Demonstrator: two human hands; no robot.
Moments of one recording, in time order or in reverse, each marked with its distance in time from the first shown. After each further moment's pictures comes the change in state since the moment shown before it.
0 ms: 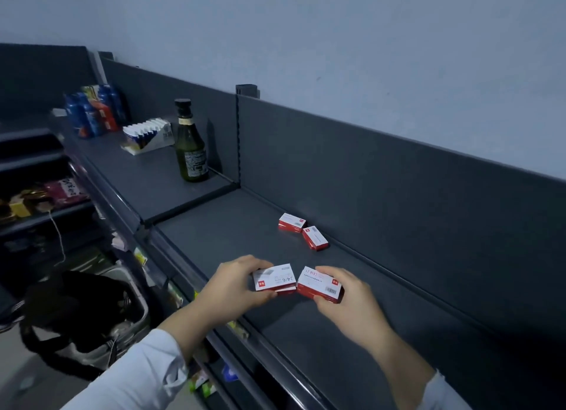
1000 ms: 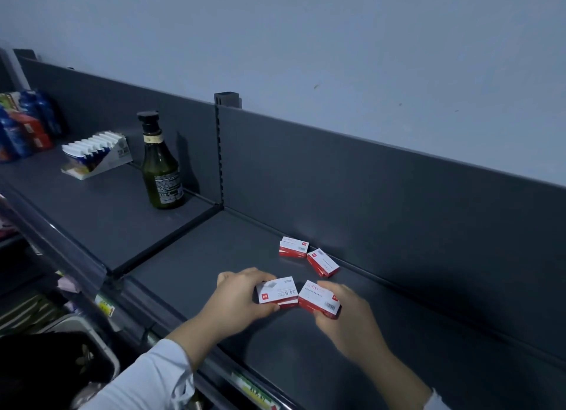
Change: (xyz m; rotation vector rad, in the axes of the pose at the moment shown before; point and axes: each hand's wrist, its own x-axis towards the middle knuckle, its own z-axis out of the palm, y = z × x) left_hand 0.092 -0.081 -0.020 -0.003 -0.077 0.151; right_hand 0.068 -0.019 0.067 -0.250 0.158 0.146
